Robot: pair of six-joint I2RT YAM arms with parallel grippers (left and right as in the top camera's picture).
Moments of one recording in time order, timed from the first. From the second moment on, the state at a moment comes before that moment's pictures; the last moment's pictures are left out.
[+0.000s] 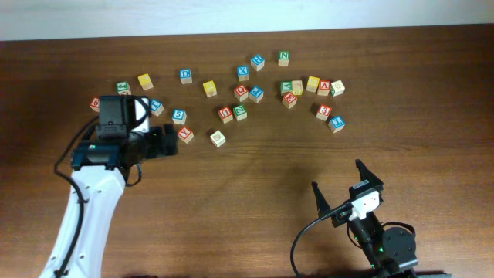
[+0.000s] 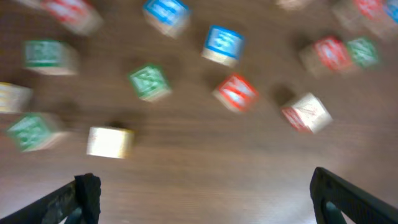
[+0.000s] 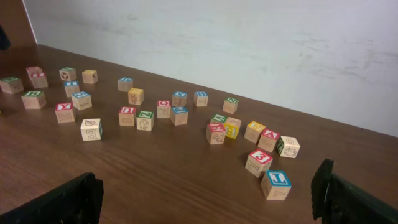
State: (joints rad) left arm -0.01 1.37 1.09 -0.75 0.01 -0.13; right arm 0.24 0.01 0.01 -0.06 -0.14 -0.10
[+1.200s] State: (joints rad) left arm 0.33 1.96 1.34 -0.52 -0.05 0.30; right arm 0.24 0.01 0.01 -0.06 -0.14 -0.10
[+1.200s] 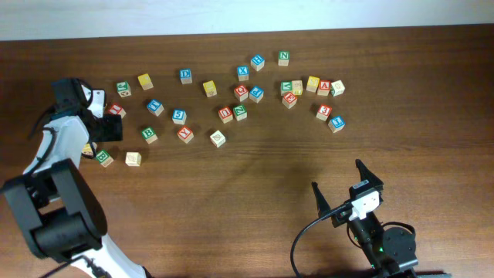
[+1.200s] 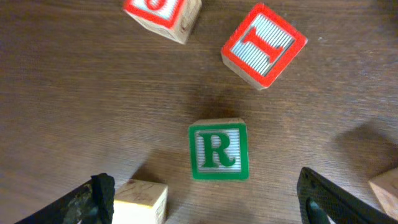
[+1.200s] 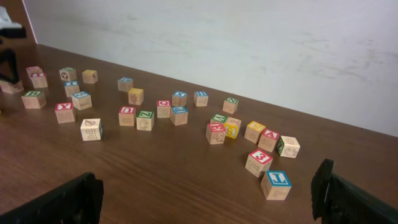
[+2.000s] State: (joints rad) left arm 0.33 2.05 1.34 -0.40 0.00 0.24; right arm 0.24 0.01 0.01 -0.06 -0.14 -0.11
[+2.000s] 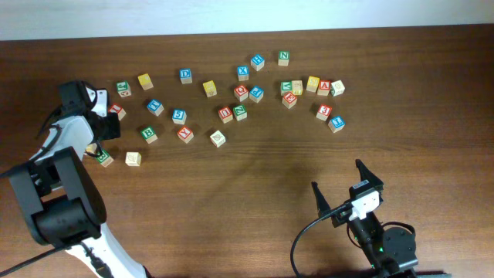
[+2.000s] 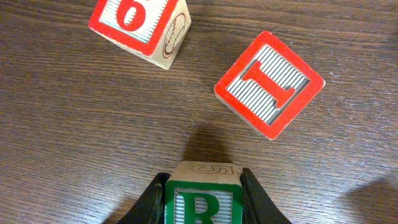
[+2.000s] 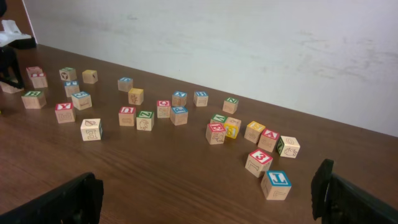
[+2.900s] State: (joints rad) left arm -0.11 1.55 1.68 -1.04 -0.07 -0.05; right arm 0.24 0.01 0.01 -0.06 -0.14 -0.10
